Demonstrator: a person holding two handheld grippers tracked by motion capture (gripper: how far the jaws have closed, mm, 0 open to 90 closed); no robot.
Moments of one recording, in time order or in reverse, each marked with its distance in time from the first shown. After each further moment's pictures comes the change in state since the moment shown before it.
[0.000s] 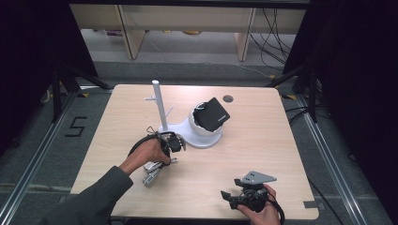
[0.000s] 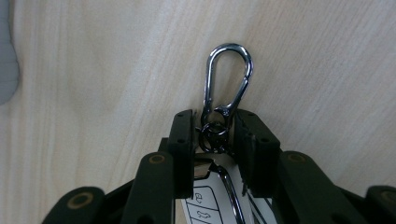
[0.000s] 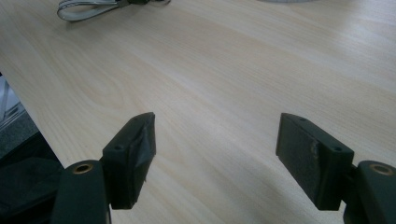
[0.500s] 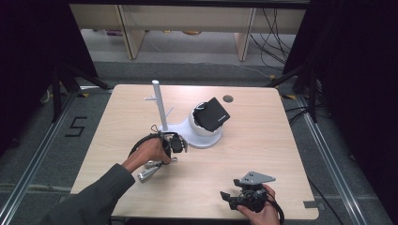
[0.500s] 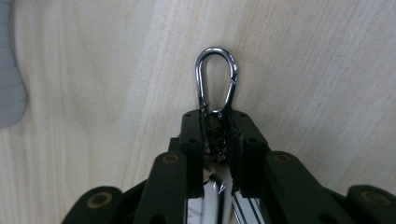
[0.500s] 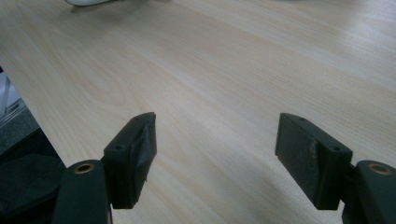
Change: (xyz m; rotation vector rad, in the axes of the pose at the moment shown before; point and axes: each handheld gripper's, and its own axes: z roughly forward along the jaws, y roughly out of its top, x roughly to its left) left arm 0.002 0.003 -0.003 0.000 -0.001 0.082; right arm 0.001 0.000 0.002 0.007 0.008 -0.010
